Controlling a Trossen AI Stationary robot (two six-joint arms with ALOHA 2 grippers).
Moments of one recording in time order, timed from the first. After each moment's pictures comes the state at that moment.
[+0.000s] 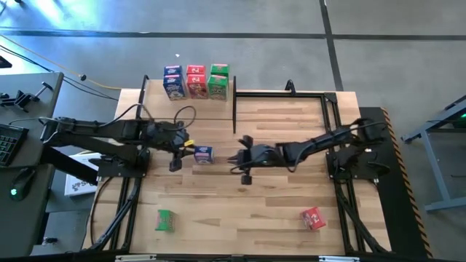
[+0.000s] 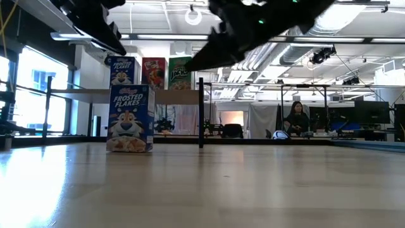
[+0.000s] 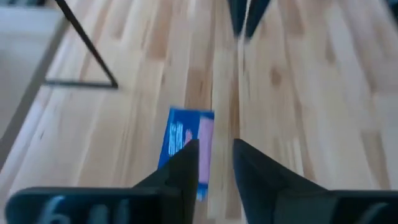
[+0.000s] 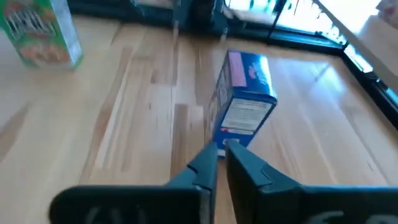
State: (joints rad) left arm -0.01 0.93 0.78 -0.59 -0.06 -0.03; right arm 0.13 1.70 0.99 0.25 0.21 -0.08
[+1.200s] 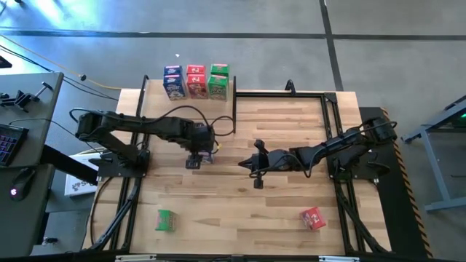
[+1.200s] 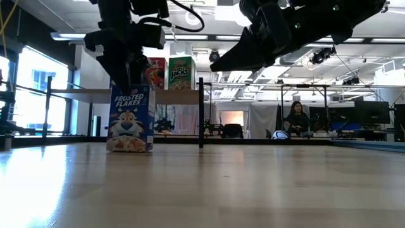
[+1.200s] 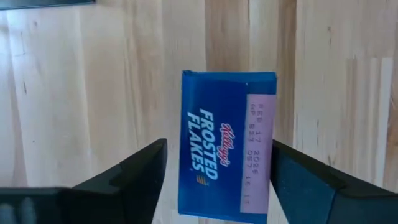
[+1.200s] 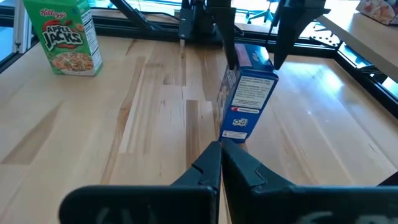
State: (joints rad) left arm 0.06 1.49 1.11 -0.91 -0.10 0.13; right arm 0.19 1.58 0.74 0.47 0.26 -0.03
